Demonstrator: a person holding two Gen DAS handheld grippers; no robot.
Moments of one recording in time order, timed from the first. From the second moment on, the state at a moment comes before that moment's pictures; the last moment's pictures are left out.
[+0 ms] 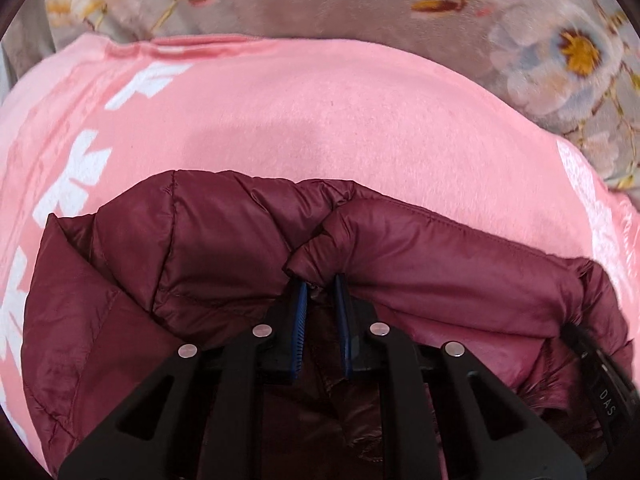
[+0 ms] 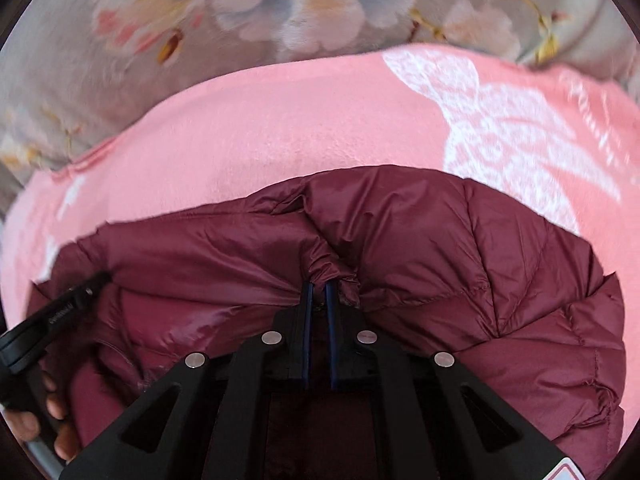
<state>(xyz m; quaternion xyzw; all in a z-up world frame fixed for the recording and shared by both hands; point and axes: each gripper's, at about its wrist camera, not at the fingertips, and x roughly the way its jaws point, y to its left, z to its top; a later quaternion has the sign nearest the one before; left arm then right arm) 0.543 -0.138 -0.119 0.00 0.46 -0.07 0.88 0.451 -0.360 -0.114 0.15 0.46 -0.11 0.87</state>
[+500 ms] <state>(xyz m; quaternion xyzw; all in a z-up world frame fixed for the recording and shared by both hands) 0.532 -0.151 -0.124 0.05 0.43 -0.04 0.90 0.451 -0.345 -0.114 0.09 0.45 -0.15 0.88</state>
